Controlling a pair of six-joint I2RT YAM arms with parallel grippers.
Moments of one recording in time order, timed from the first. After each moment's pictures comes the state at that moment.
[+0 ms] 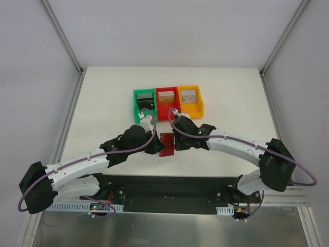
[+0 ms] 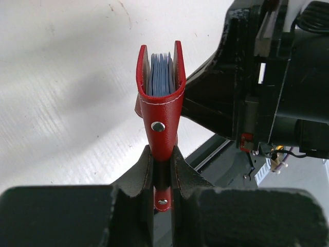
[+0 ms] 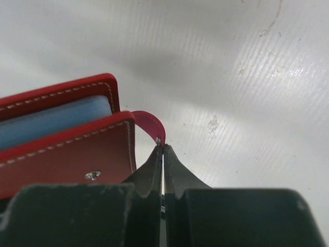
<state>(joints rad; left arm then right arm) -0.91 1.02 0.59 -0.12 0.06 -0.73 0.97 1.48 1.01 -0.56 0.13 0.69</state>
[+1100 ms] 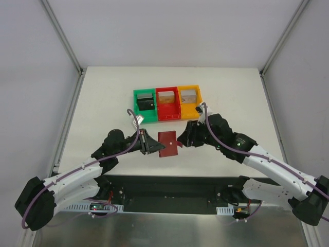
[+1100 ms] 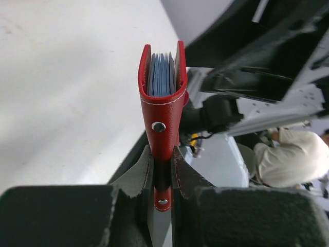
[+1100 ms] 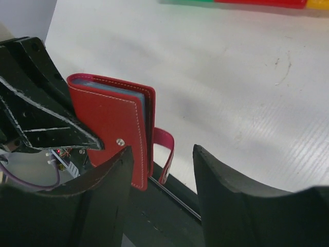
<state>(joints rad) -0.70 0.86 0.33 0.34 0.48 -0.91 0.87 0.97 0.85 -0.44 -0.02 0.61</state>
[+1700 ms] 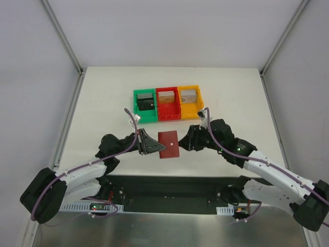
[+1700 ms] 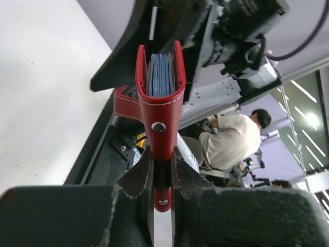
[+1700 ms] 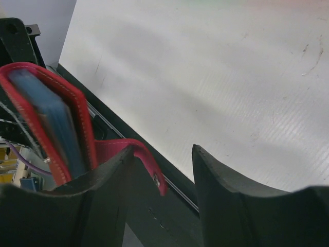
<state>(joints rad) -0.64 0.97 0.21 0.90 0.70 -1.18 0.83 0.91 0.70 -0.29 -0.16 0.65</state>
